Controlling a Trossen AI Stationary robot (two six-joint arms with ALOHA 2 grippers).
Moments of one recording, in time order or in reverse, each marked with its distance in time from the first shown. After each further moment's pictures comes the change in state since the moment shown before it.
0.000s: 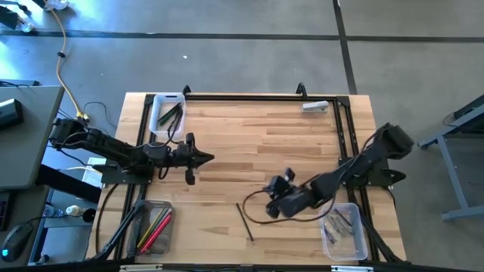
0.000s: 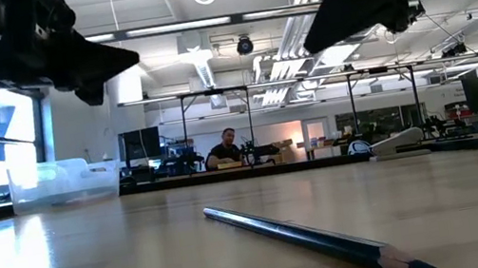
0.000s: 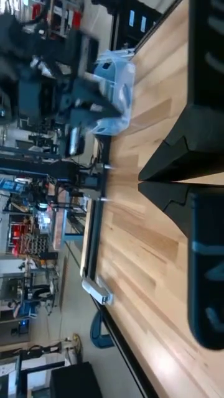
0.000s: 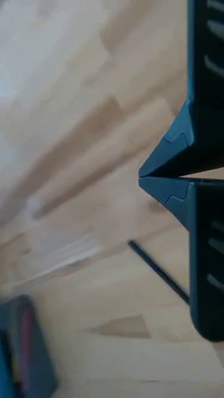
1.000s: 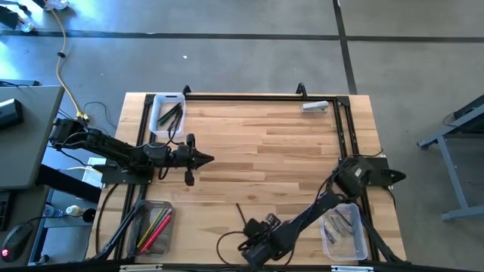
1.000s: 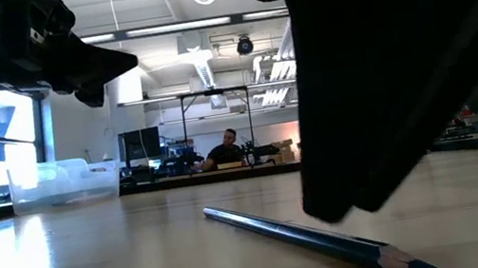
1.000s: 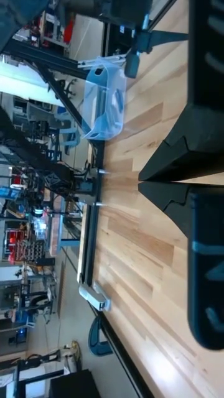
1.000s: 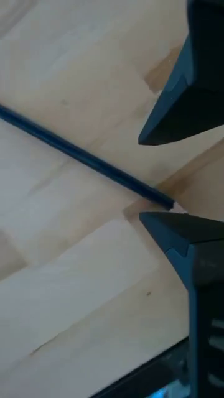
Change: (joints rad) left arm 0.002 0.000 -0.008 -0.008 0.030 0.015; right arm 0.142 0.730 0.850 -0.555 -0.316 0.517
